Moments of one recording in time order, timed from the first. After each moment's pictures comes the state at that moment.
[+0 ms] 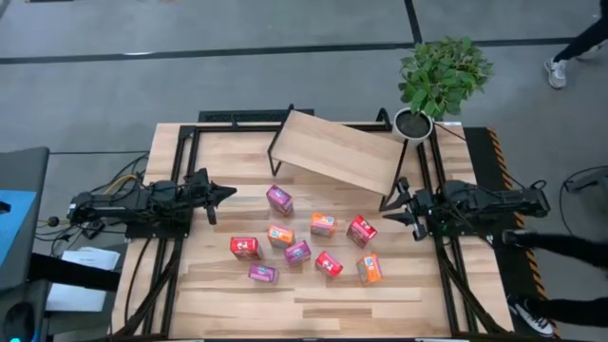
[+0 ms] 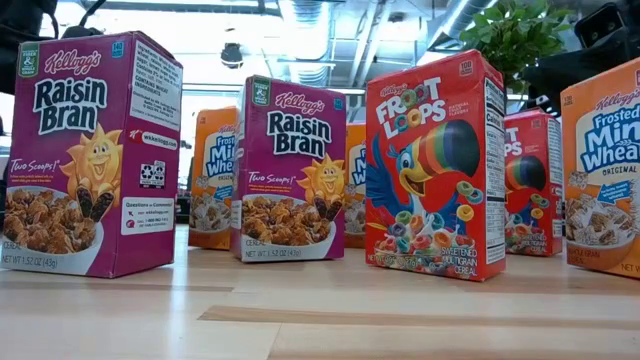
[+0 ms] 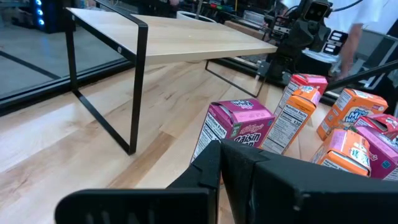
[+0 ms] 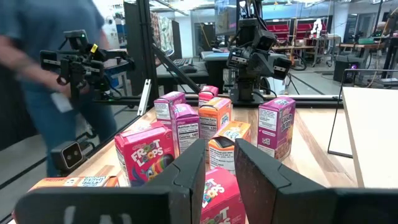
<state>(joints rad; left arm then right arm) 0.00 0.01 0.07 -0.16 -0.35 -0.30 0.05 0.02 0.01 0.05 -0.13 0.05</state>
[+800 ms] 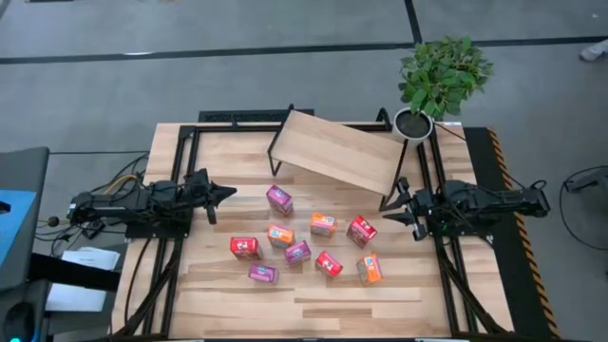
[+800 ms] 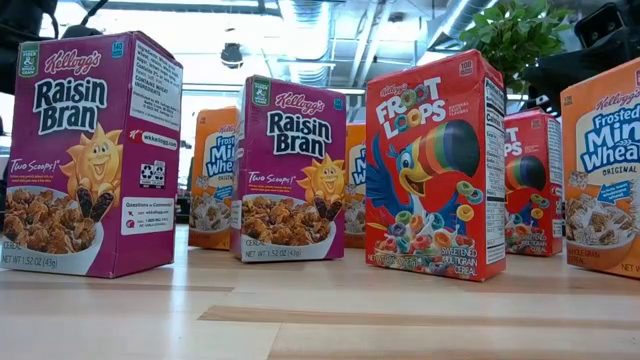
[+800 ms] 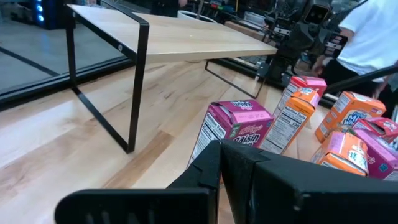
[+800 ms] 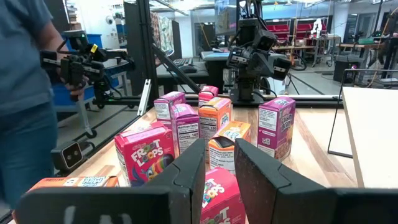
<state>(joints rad) 0.00 0.01 0.07 -0.16 -0.35 -0.34 0.05 0.02 0.01 0.05 -0.13 0.05</state>
